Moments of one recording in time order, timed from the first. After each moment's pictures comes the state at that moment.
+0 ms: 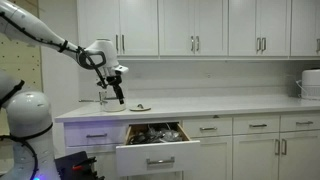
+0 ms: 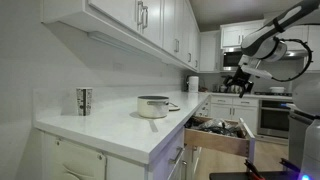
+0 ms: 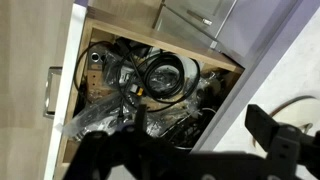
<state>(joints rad) 0.09 -0.82 0.01 -2.82 0.26 2.32 0.12</state>
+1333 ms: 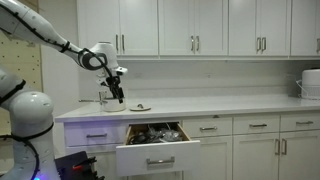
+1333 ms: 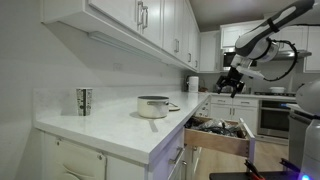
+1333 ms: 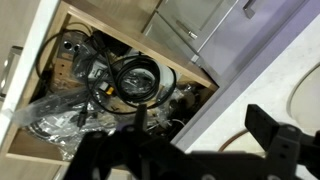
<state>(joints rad) 0.21 -0.74 0.02 -2.78 0.26 2.35 0.02</state>
